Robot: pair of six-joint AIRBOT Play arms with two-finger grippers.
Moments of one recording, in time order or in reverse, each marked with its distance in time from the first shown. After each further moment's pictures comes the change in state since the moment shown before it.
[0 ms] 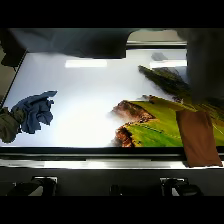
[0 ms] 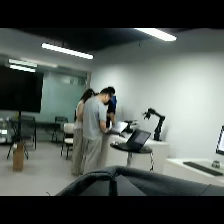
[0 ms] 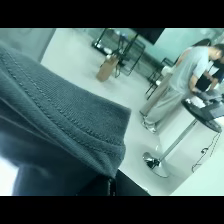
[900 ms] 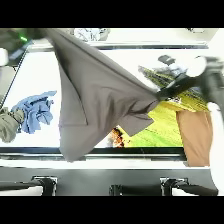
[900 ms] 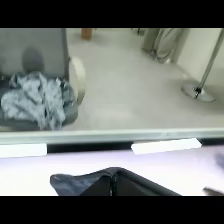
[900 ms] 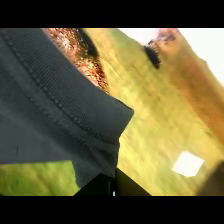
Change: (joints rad) left arm -0.014 -0.541 -0.248 0.227 0.264 0.027; right arm 0.001 -0.751 -0.237 0.156 0.354 0.129
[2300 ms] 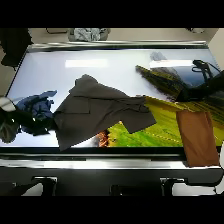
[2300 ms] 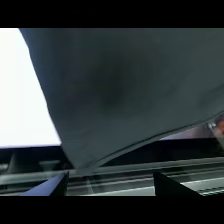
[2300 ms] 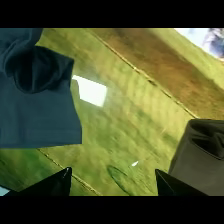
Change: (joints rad) left arm 0.252 0.339 -0.885 0.023 -0.967 -0.167; right arm -0.388 -0.105 0.075 0.251 0.139 -0.162
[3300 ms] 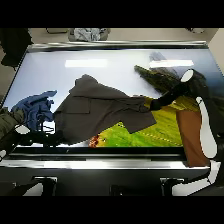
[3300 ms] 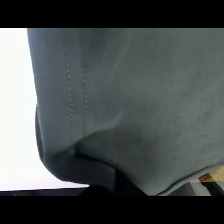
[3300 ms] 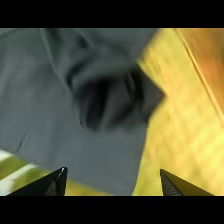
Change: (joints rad) left arm 0.017 0.017 -0.362 -0.216 0.413 0.086; right arm 0.265 -0.158 -0.062 0.019 -0.133 -0.163
